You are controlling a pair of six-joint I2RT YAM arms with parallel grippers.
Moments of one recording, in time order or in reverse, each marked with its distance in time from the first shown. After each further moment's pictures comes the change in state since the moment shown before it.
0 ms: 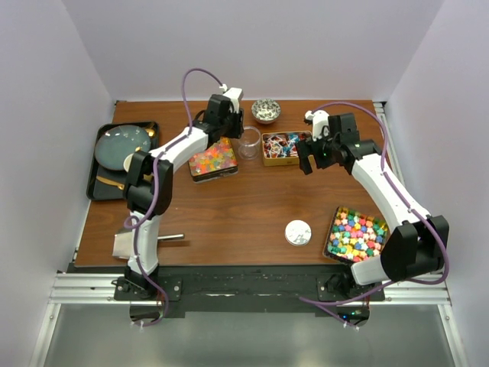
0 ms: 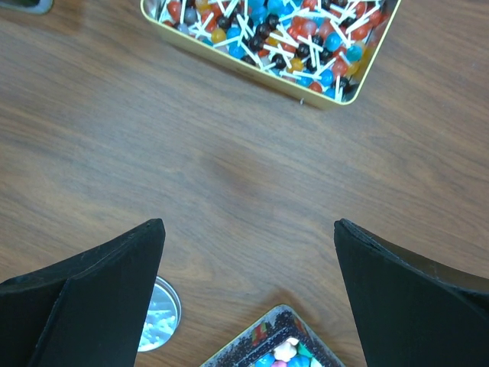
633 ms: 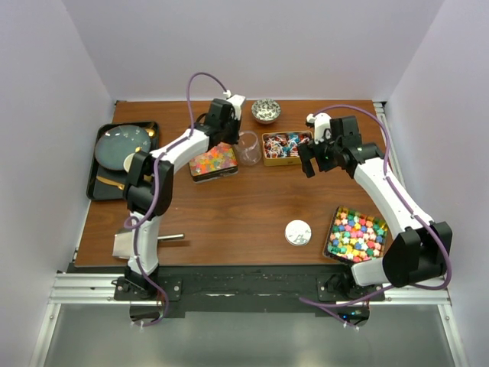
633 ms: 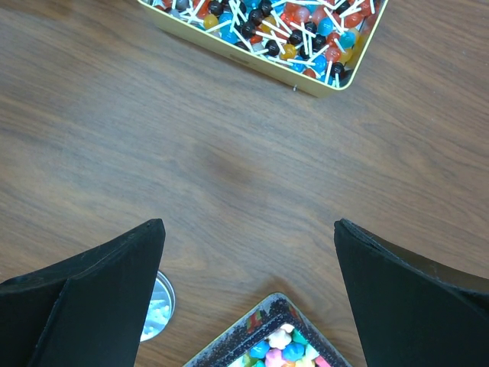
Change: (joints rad) left arm -0.012 -0.007 -0.032 -0.050 0.010 0.064; right arm 0.000 -0.040 -0.033 -0.015 0.022 -0.015
